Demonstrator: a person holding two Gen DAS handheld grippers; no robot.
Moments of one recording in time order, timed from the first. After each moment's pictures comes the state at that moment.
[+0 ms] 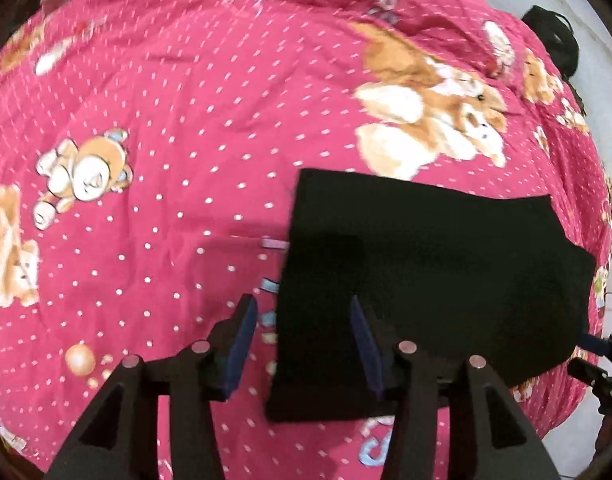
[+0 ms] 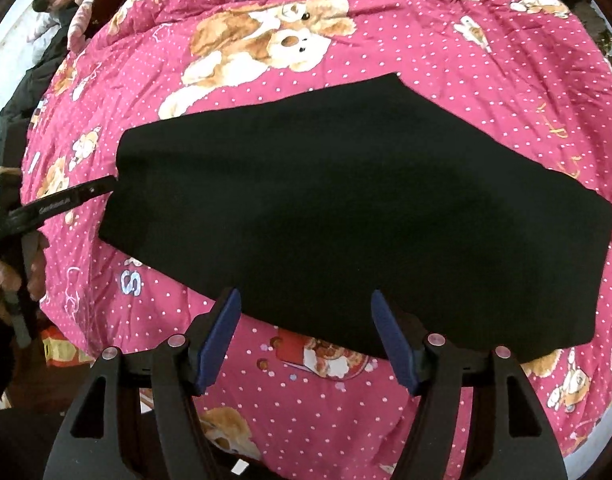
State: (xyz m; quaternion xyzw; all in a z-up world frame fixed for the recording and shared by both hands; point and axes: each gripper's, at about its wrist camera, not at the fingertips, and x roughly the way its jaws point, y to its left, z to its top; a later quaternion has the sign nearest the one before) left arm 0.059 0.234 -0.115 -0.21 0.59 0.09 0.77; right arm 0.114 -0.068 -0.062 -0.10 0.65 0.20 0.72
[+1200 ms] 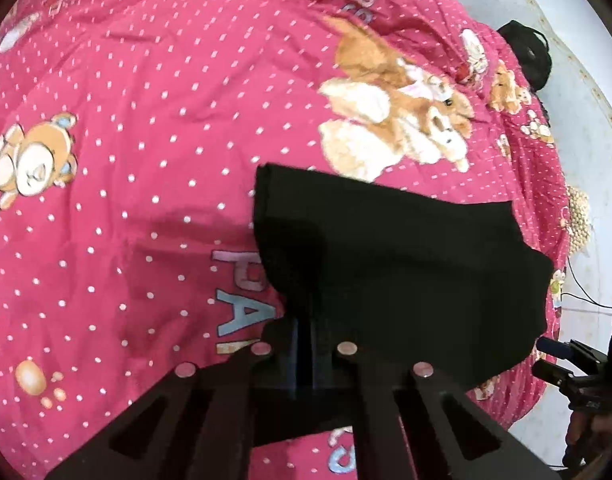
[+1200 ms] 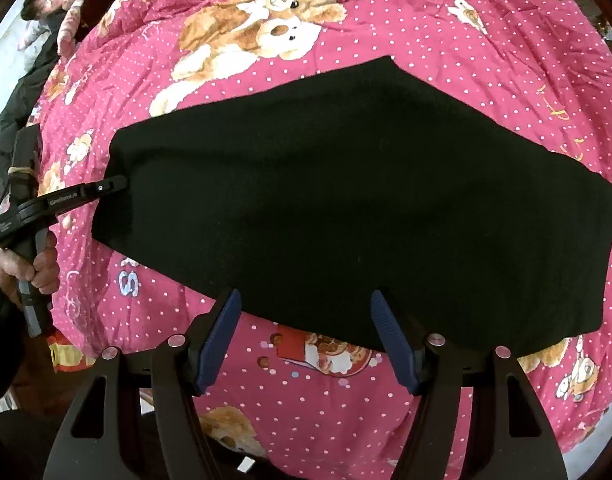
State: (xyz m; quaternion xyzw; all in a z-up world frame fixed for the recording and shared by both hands) left arm 0.065 0.227 -0.117 -0.27 0.57 0.02 0.78; right arm 0.114 -0.074 -0.065 -0.08 0.66 0.19 0.72
